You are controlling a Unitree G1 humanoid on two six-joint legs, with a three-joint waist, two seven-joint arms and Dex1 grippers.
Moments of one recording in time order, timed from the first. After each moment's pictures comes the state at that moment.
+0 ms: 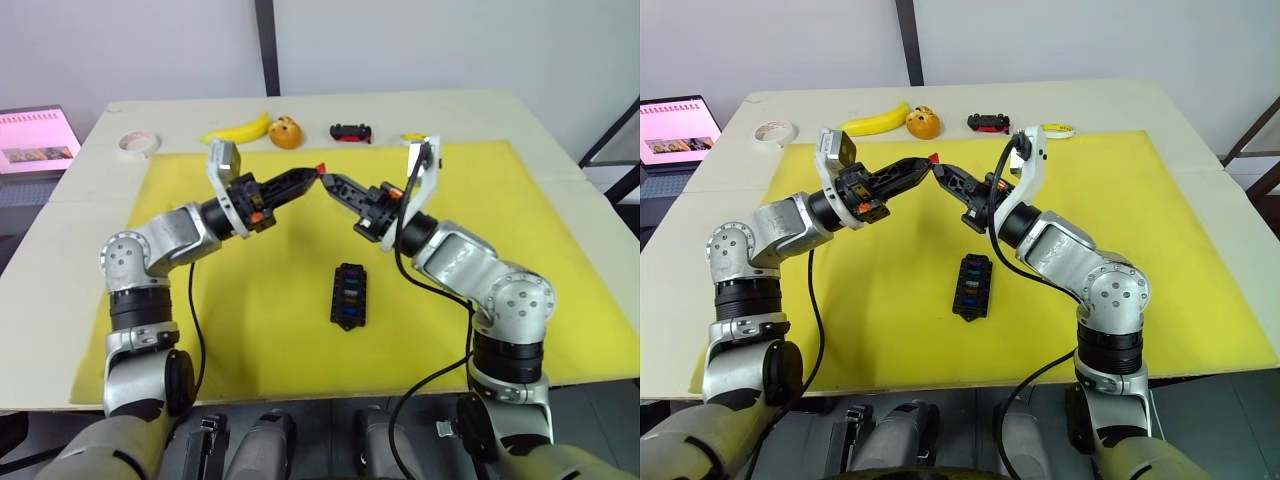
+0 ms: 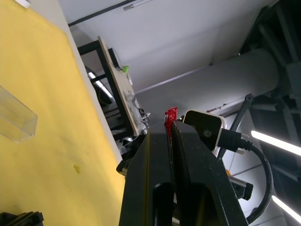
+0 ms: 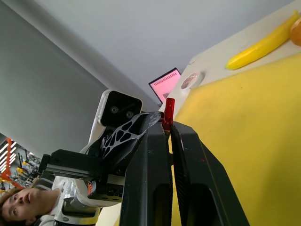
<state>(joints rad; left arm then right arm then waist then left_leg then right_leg) -0.77 0.32 0.35 0.26 -1.79 1.27 0.02 -0.59 -0.20 -0.12 -0.35 1.43 0.92 -0.21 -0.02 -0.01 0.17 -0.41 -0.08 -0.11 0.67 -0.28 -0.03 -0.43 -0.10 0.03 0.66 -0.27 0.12</state>
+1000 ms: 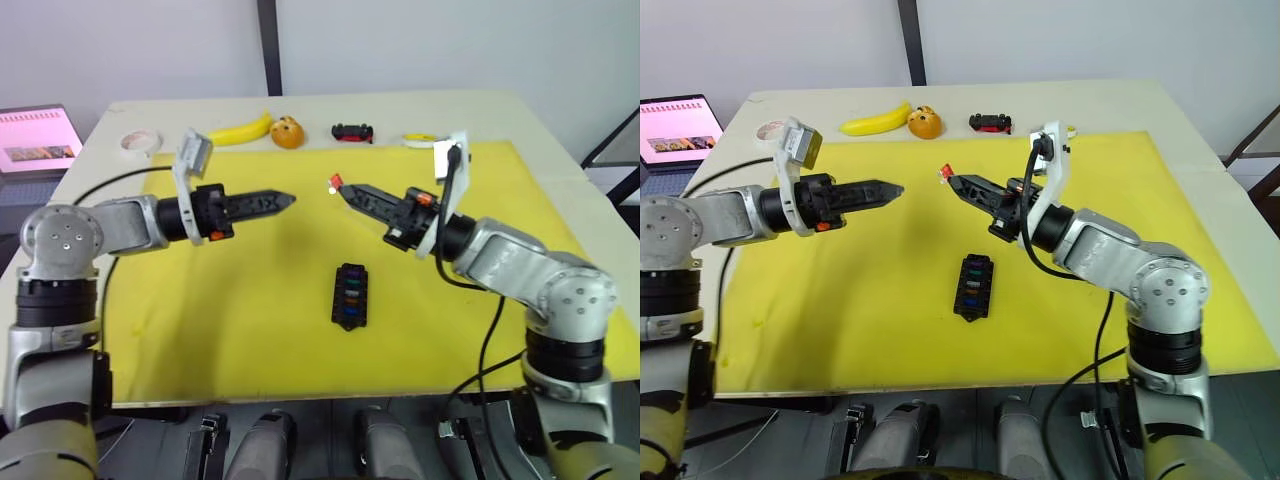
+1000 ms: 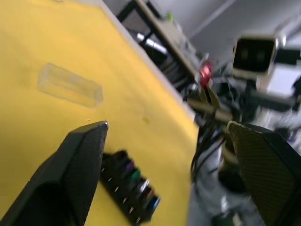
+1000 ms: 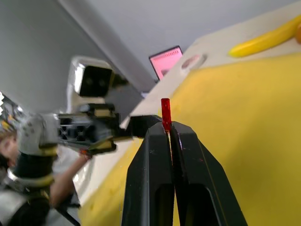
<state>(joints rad) -0.75 0.81 0.01 -0.01 -1.19 1.14 -0.78 -0.60 -0.59 -0.12 -0.39 1.58 1.03 -0.06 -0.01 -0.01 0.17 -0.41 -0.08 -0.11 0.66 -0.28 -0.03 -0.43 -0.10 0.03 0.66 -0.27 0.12</state>
